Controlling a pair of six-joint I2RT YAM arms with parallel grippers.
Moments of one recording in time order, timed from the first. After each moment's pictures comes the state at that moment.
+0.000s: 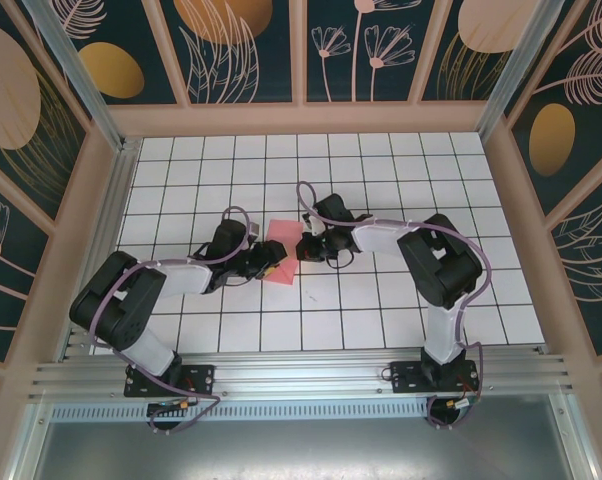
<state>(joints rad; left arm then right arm) -0.52 1.60 0.58 0.31 0.48 -1.08 0.64 1.92 1.09 -0.19 -0.49 0.52</state>
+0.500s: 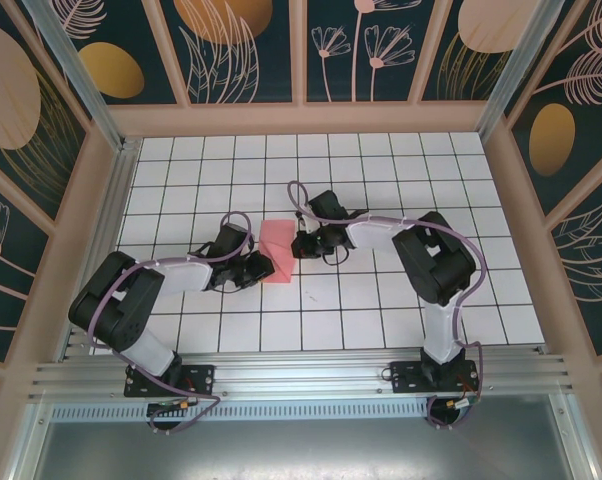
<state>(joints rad) -0.52 1.60 0.62 0.03 0.36 -0.93 0.66 1.96 1.17 -0.23 -0.47 0.42</state>
